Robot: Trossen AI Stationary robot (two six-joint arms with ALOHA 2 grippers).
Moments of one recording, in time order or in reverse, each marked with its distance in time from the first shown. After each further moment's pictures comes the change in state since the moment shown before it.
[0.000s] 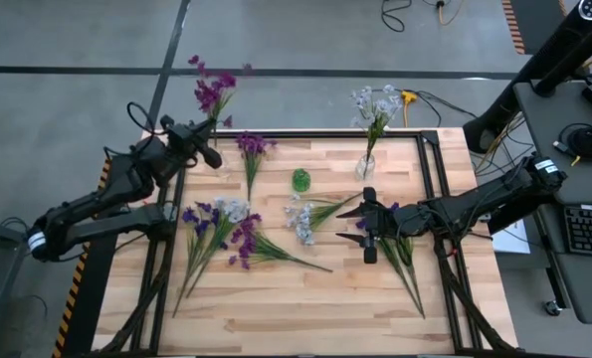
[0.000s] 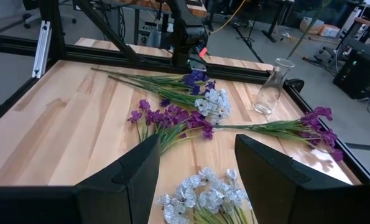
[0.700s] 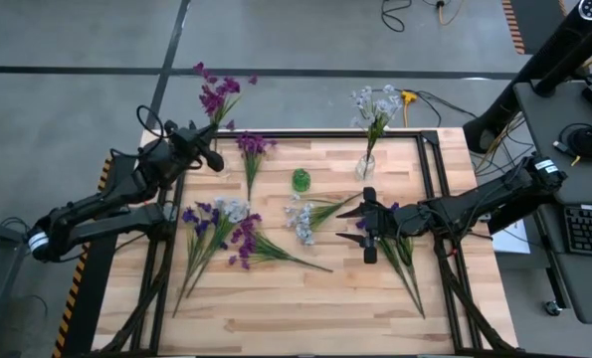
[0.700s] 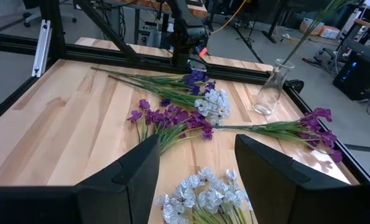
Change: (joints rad) left arm 0.015 0.010 -0.062 0.006 -0.012 -0.017; right arm 0.000 0.000 0.000 0.000 -0.001 -0.006
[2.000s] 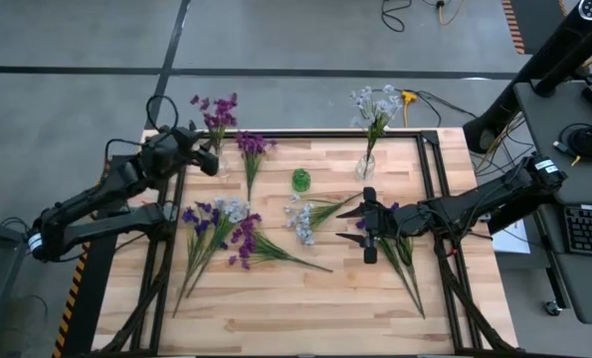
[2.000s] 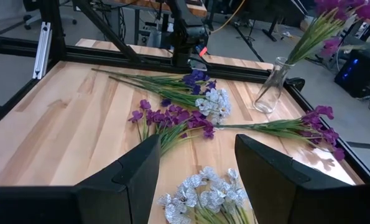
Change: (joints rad) left arm -0.011 -0.008 0.202 -0.569 -0.042 -0.200; right arm 0.000 0.000 -0.001 0.000 0.000 0.019
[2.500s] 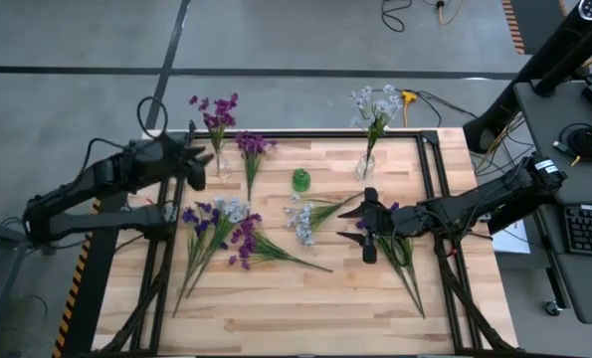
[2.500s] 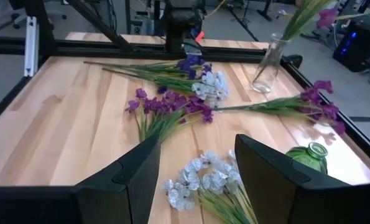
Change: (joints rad) left arm -0.297 -0.037 0.212 -0.322 0.048 -0.308; right arm -0.004 0.006 0.000 -0.059 0.026 0.098
